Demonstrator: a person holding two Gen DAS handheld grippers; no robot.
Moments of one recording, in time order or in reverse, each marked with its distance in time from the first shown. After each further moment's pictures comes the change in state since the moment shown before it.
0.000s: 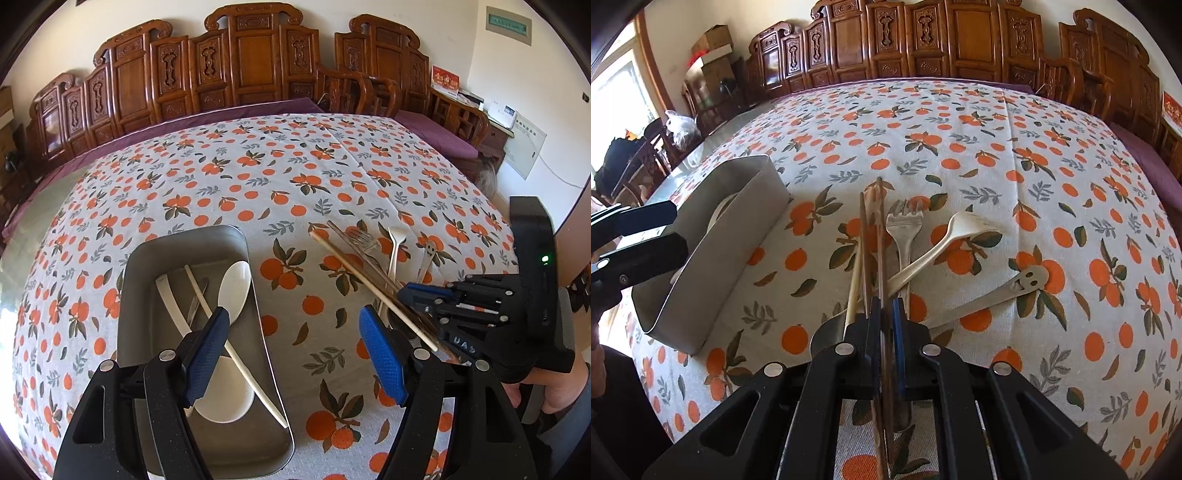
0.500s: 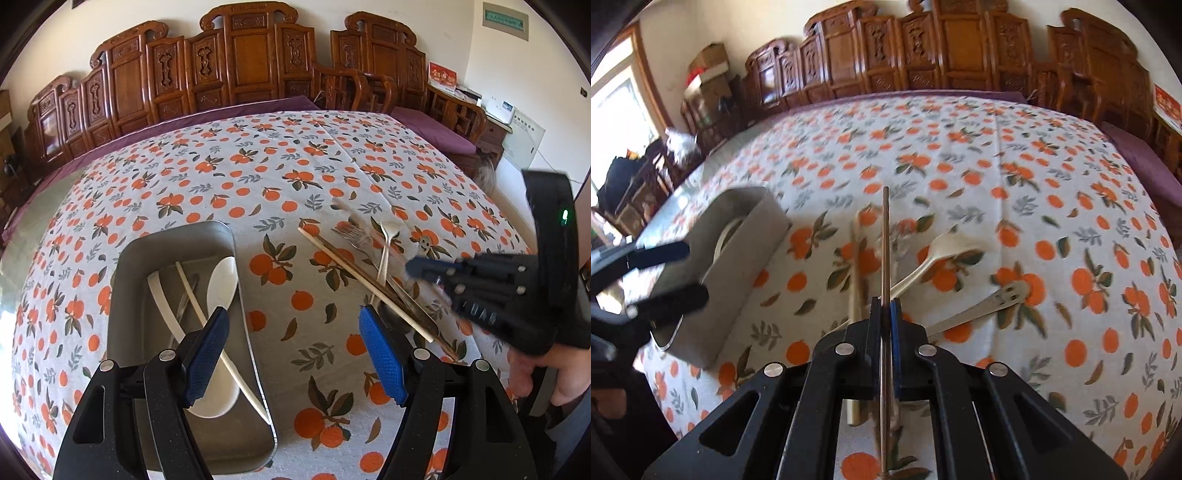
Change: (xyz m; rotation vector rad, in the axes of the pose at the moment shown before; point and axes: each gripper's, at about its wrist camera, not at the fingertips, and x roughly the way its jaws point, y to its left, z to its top) left arm 0.004 -0.013 -0.005 0.011 0.008 0.002; right arm -0.026 -0.028 0.010 0.093 -0.091 0.022
